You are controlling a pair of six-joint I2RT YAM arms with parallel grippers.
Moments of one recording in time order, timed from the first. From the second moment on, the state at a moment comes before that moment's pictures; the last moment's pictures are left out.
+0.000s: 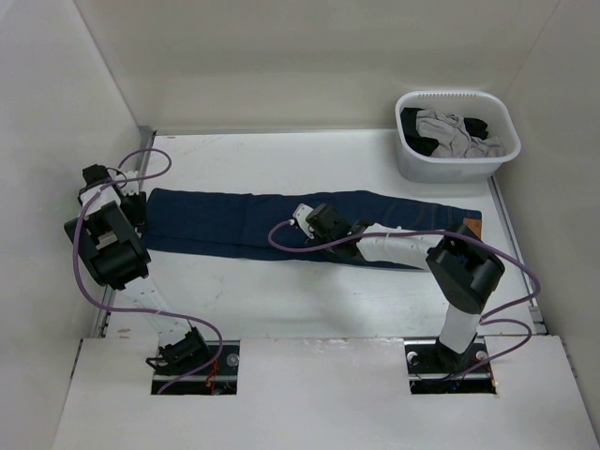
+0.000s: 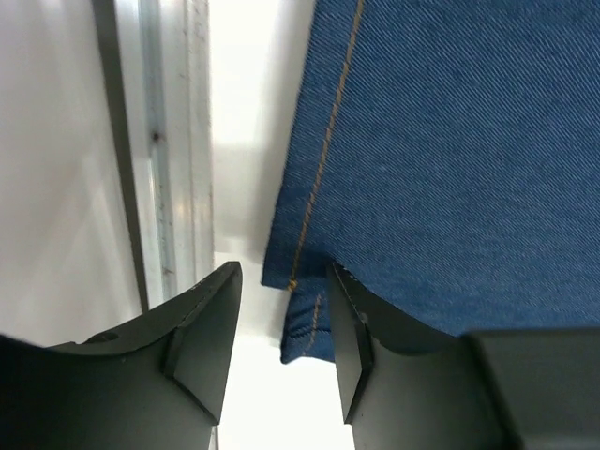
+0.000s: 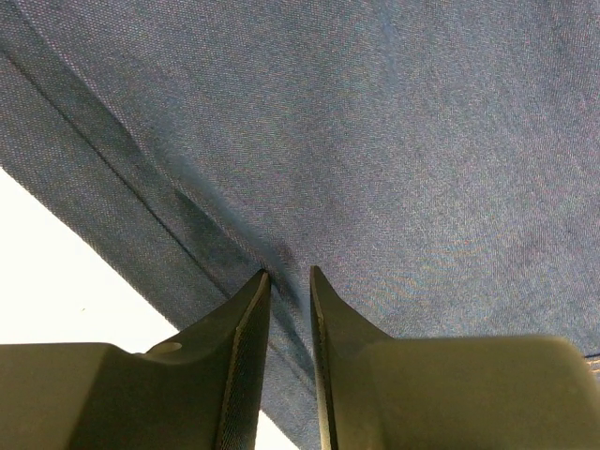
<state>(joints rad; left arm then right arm) 0.55 1.98 1.42 -0.59 0.17 0.41 0.85 1.80 1.10 -0.25 0.27 -0.23</state>
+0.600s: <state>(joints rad) 0.55 2.03 1.48 -0.68 0.21 0.39 0.85 1.80 1.10 -0.25 0.27 -0.24</state>
